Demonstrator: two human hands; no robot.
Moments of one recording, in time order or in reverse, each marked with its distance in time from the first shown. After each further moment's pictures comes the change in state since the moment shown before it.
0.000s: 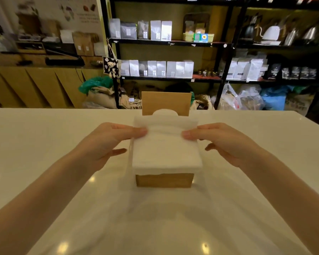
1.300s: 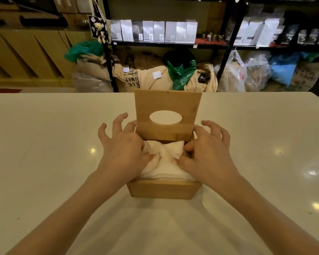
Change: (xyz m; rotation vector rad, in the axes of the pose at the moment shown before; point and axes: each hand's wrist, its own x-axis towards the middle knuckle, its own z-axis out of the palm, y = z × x) left_hand 0.058 -0.013 0.035 1.221 0.093 0.161; right_hand 0.037 0.014 0.027 -0.855 0.202 -0.151
